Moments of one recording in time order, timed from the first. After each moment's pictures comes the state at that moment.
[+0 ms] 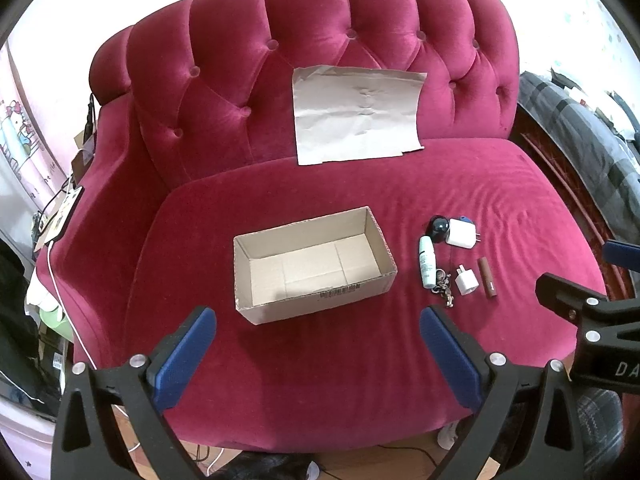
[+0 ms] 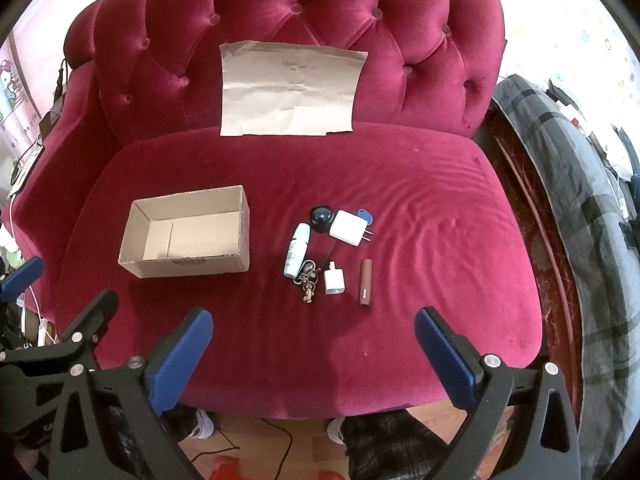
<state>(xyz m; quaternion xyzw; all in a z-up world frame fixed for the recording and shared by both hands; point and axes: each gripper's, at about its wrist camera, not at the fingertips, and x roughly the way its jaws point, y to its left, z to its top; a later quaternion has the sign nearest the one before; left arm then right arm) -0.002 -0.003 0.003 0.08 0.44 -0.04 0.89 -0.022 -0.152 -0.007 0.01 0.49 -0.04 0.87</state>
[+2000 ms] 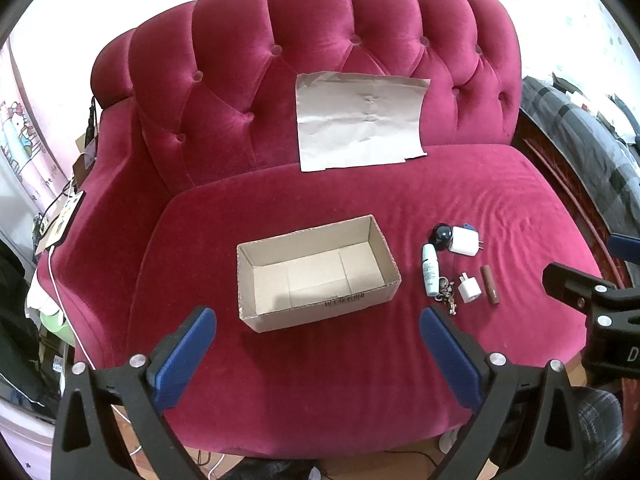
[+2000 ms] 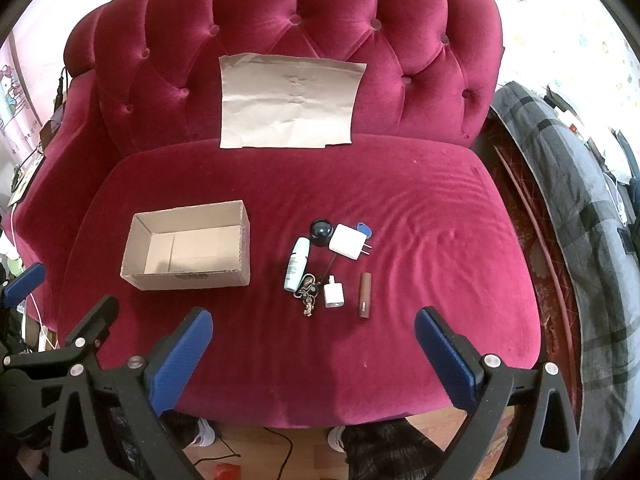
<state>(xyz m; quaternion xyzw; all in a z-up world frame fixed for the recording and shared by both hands) 0.001 -0.002 0.007 0.08 0.43 -0.03 0.90 -0.015 -0.152 0.004 0.01 0.48 -0.04 0.88</state>
